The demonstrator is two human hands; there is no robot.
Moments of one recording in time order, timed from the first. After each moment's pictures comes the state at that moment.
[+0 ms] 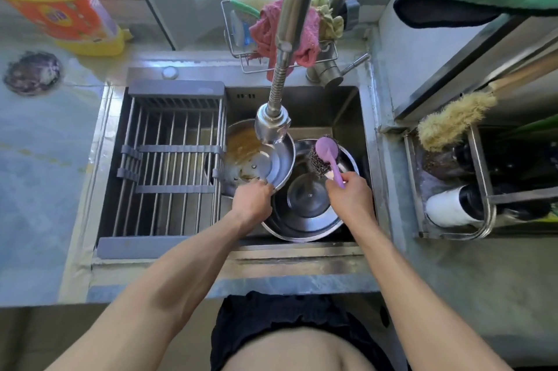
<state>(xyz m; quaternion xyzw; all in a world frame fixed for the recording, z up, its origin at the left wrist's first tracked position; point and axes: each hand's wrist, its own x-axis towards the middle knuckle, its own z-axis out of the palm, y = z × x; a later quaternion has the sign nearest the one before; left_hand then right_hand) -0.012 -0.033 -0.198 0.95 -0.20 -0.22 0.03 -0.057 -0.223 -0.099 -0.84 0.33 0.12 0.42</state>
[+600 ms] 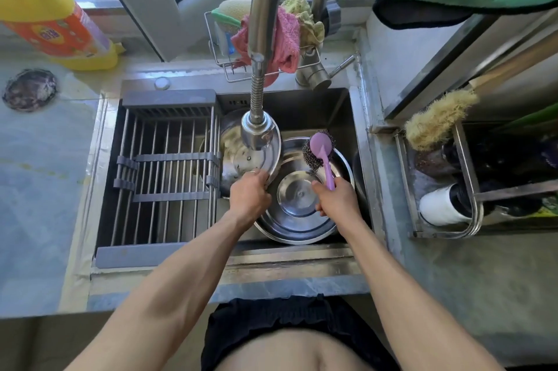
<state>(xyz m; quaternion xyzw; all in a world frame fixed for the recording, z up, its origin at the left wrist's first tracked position) 0.000 -0.047 -0.182 0.96 -0.08 -0.17 0.21 -0.054 -0.229 -0.130 -0.73 0.38 0.15 0.55</state>
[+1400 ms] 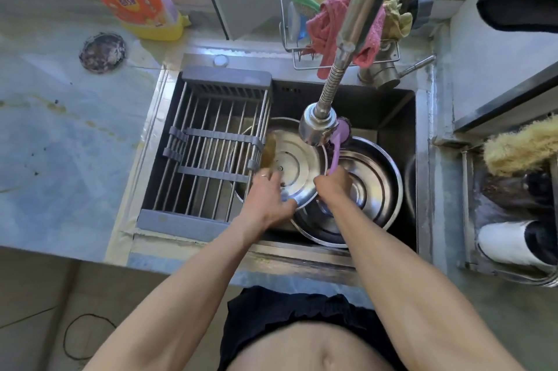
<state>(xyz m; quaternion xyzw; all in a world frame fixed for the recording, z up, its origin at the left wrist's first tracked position) -0.027 0.001 -0.160 0.94 0.00 -0.24 0.24 0.009 -0.155 -0.184 -0.77 0.39 0.21 0.46</state>
